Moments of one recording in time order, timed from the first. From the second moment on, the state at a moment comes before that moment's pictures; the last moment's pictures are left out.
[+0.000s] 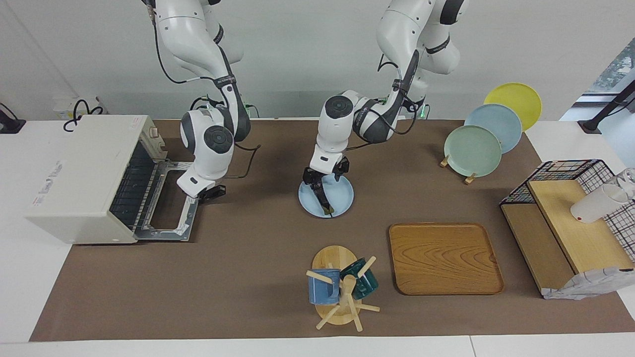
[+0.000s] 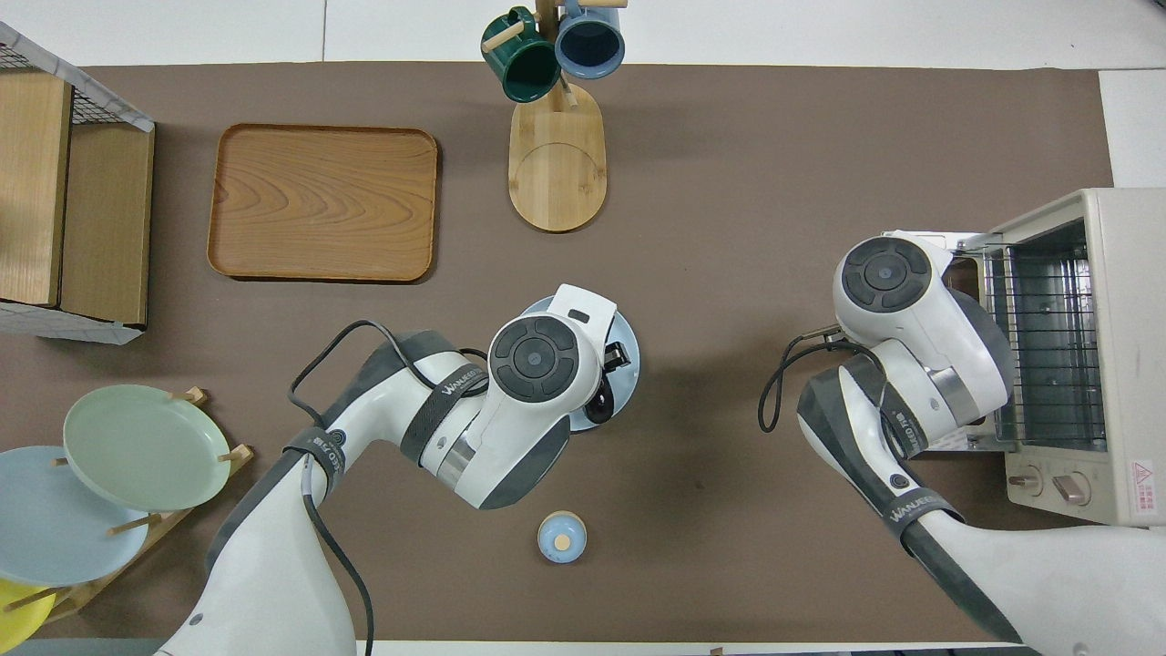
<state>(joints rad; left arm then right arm) -0.66 0.33 -0.11 -1.95 -0.04 2.33 -1.06 0.18 0.21 -0.02 -2.12 -0.46 2.13 0.26</state>
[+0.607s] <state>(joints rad) -0.68 0.35 -0.11 -1.95 -0.04 2.39 -1.12 0.07 0.11 -0.01 -1.92 -0.37 1.86 -0.08</state>
